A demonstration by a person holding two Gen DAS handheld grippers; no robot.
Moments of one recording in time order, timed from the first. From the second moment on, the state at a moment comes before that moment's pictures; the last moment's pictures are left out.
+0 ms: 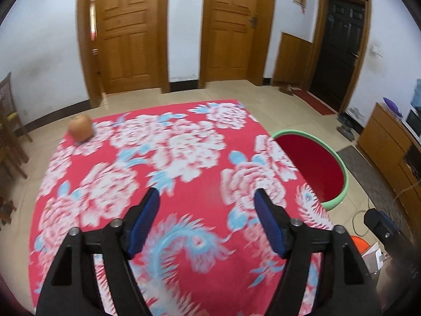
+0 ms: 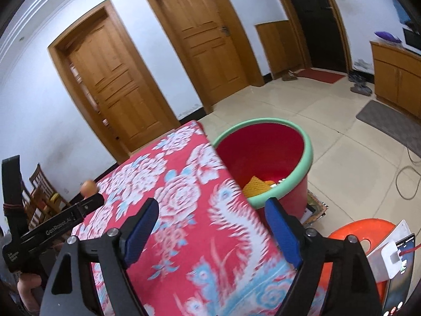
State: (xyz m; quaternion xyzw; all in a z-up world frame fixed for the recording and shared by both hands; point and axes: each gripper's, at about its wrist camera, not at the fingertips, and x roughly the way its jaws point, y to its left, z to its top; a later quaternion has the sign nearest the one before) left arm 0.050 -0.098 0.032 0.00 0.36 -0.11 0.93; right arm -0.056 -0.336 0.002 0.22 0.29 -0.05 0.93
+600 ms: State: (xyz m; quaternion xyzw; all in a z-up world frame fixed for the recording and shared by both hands) left arm -0.016 -0.028 0.054 -0.03 0.32 -0.02 0.95; right arm -0.084 -0.269 0.029 0.16 0.27 0.01 0.95
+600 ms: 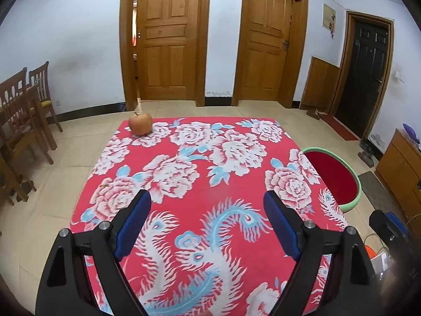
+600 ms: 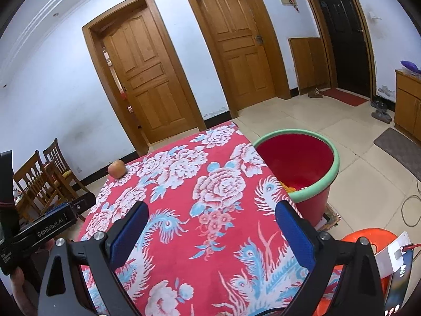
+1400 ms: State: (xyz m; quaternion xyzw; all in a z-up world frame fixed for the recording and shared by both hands) left arm -0.024 -0.009 0.058 -0.05 0.31 -0.01 0.95; right arm -0.089 -0.251 0.030 0.15 0.27 0.03 0.95
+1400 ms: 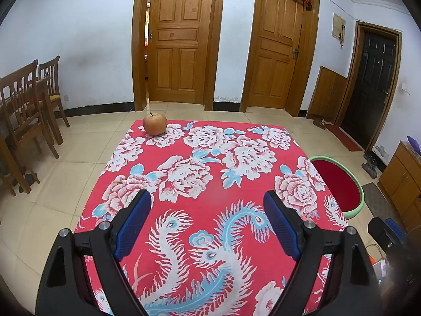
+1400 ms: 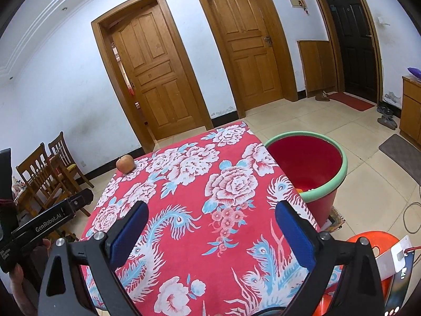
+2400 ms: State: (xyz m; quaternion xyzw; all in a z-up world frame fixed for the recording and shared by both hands) left arm -0.024 -0.006 0.057 -0.05 0.31 -0.01 0.95; right arm -0.088 -0.249 0.030 0.15 0.27 0.03 0.95
